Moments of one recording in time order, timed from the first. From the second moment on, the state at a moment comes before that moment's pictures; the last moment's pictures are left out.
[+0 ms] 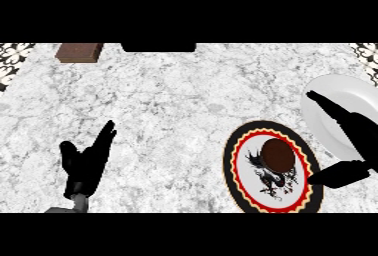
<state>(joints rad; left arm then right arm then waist) 0.01 0.20 -0.16 -1.45 0.20 0.14 0.18 -0.14 -0.57 0.09 -1.79 0.32 0.30 0.36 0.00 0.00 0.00</state>
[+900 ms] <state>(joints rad) 0.02 0.17 -0.12 -1.45 0.16 0.09 0.19 -0.09 -0.40 0.18 -1.76 0.56 0.33 0.41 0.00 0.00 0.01</state>
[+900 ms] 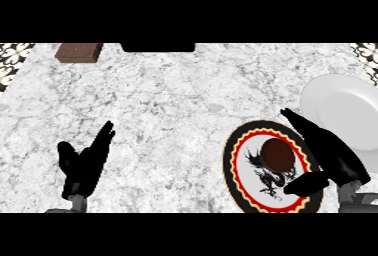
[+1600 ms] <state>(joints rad) 0.01 0.13 -0.09 -1.45 0.13 0.06 0.19 -0.14 -0.30 0.21 -1.56 0.72 0.29 0.34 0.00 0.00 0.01</state>
